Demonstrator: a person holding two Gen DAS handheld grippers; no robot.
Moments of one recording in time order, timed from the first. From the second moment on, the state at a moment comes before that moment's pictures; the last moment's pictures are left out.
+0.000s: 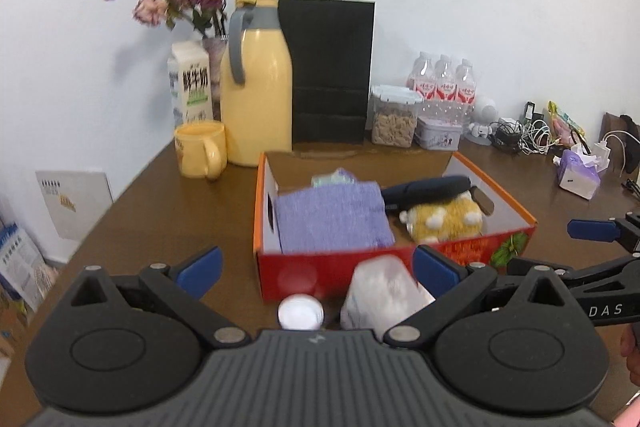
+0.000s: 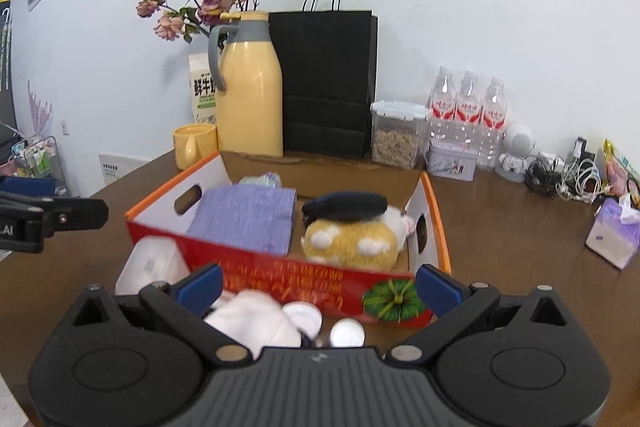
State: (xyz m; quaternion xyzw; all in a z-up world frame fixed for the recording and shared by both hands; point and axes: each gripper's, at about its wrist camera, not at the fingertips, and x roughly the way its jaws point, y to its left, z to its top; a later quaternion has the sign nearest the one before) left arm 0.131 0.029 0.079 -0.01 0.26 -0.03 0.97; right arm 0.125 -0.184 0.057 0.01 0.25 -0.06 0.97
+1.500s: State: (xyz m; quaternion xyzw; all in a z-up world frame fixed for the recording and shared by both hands) left arm 0.084 0.061 0.018 -0.06 0.27 0.03 0.96; right arm 0.159 -0.150 -0.014 0.05 0.33 -0.02 0.94
